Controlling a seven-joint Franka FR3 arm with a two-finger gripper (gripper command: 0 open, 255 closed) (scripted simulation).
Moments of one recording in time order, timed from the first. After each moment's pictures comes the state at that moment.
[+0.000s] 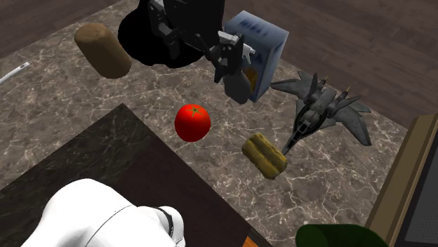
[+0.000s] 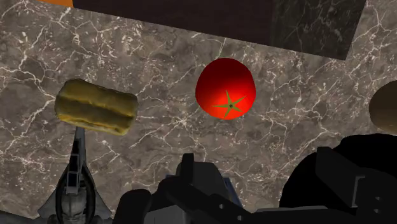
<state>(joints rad) 0.02 -0.81 -0.04 -2.31 0.11 1.56 -0.06</state>
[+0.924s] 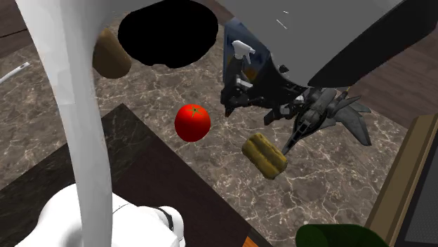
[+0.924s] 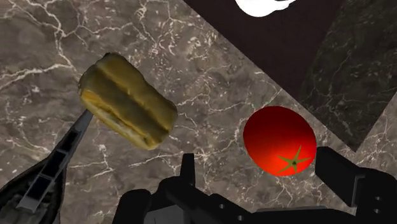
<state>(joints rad) 0.12 -0.57 -0.44 -2.32 0.00 1.58 -0.74</state>
